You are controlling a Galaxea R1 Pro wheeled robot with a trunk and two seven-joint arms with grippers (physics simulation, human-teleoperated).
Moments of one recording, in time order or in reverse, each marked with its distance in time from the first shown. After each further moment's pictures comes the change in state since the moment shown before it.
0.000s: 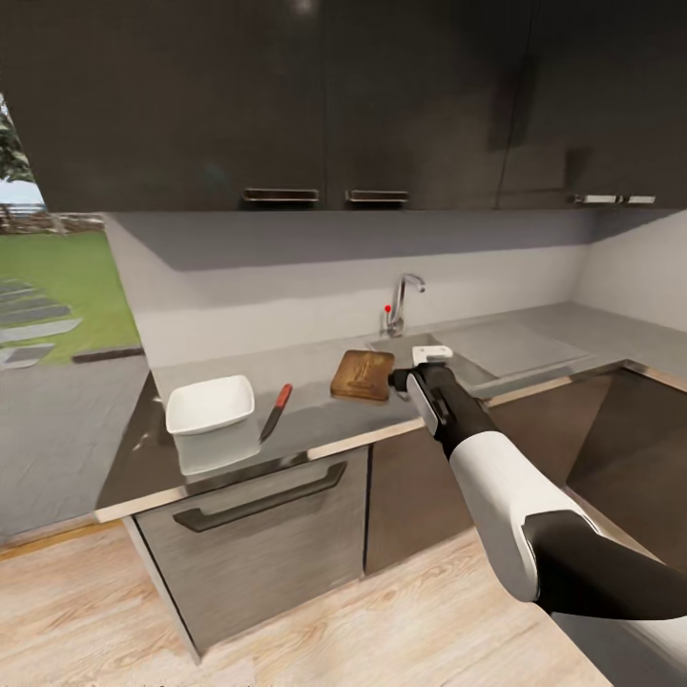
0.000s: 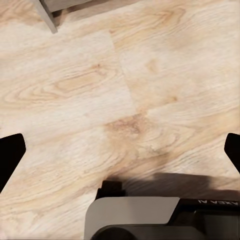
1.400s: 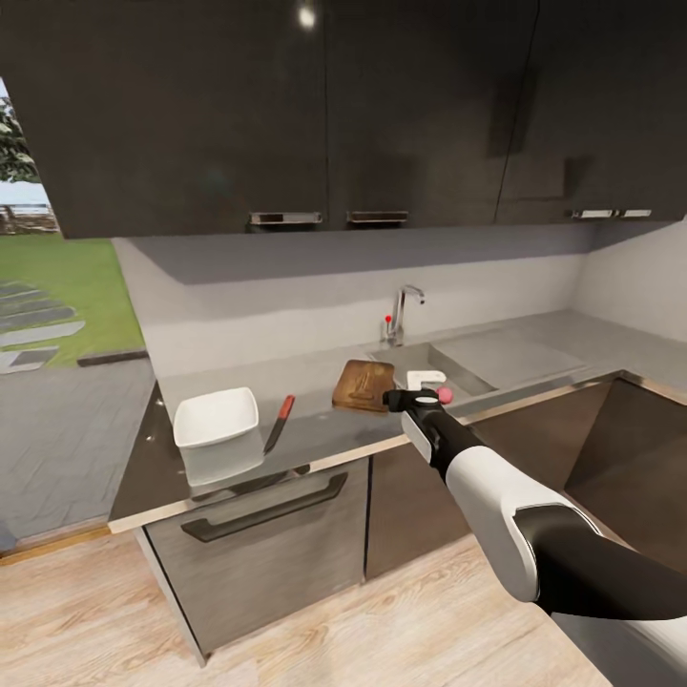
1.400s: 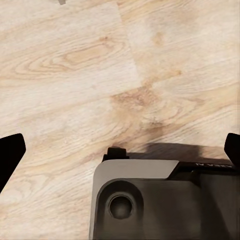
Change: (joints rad) left arm 0.000 0.010 0.002 0.084 0.012 0.005 0.004; right arm 0.001 0.000 0.000 0.297 -0.005 -0.413 0.027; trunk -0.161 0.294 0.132
